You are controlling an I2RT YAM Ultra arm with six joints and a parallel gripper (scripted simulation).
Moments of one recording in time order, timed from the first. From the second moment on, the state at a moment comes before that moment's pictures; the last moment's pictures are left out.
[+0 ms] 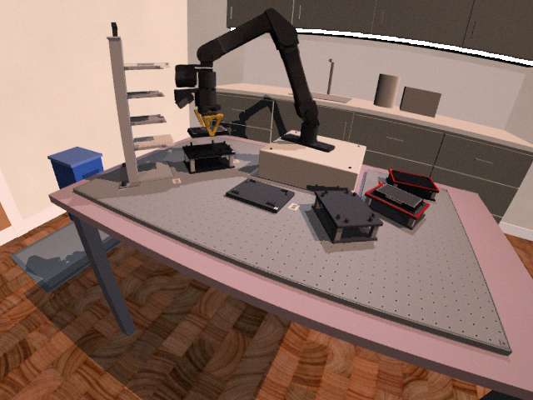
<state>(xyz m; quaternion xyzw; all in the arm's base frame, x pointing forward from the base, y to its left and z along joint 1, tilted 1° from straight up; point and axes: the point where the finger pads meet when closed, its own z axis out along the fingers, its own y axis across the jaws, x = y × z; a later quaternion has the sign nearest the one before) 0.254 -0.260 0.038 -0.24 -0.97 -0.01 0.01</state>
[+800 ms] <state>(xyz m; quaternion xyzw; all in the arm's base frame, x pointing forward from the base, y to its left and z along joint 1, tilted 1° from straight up) 0.254 -0.260 0.024 -0.24 -0.97 -0.01 0.01</state>
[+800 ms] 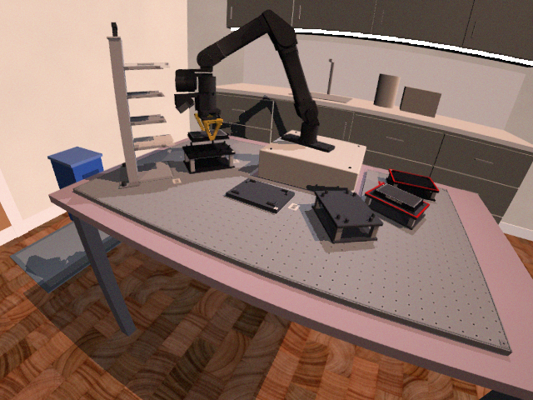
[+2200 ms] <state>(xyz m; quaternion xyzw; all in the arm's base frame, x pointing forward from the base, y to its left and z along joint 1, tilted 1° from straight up) 0.254 -0.260 -0.001 -0.24 -0.97 -0.01 0.01</state>
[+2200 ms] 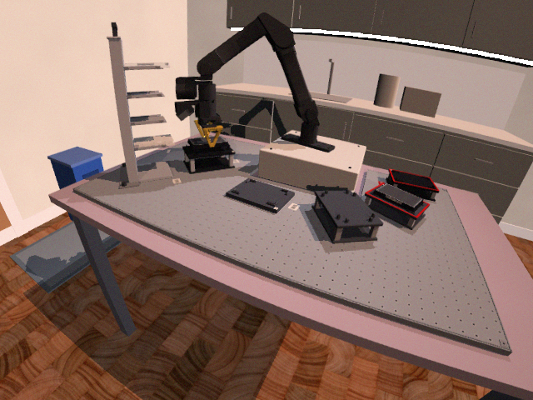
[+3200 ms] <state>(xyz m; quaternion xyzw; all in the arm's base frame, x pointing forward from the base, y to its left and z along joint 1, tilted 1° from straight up) 0.255 -0.260 -0.017 -0.24 -0.97 -0.01 0.00</state>
